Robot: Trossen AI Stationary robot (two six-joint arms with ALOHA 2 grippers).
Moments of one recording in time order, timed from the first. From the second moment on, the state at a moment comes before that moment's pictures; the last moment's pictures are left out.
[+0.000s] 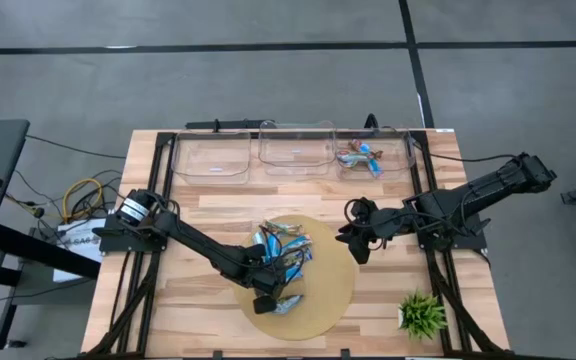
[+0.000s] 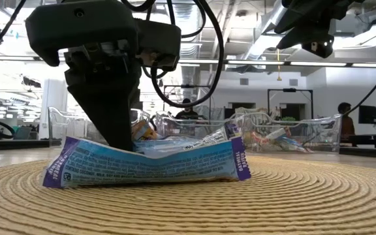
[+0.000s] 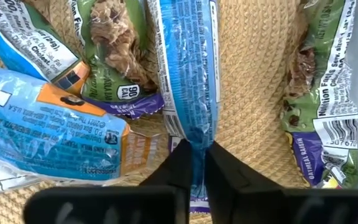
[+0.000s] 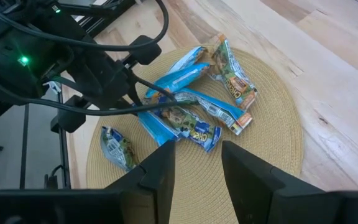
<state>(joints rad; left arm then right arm) -0.43 1.95 1.26 -0.53 -0.11 -0.65 0.33 1.12 0.82 -0.41 0.24 0.79</state>
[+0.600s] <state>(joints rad) -0.40 1.75 1.26 -0.50 -0.28 -0.86 0.33 1.12 0.82 -0.31 0.25 0.74</state>
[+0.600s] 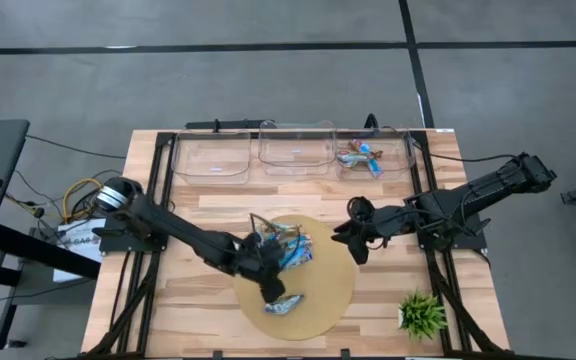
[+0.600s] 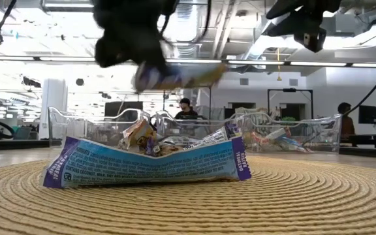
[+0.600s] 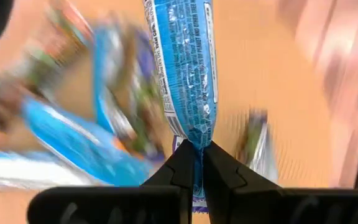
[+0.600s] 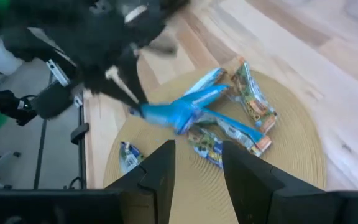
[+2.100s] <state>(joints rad) 0.56 1.65 1.26 -0.27 0.03 -0.35 -0.08 1.12 0.82 -0.25 0.59 0.47</state>
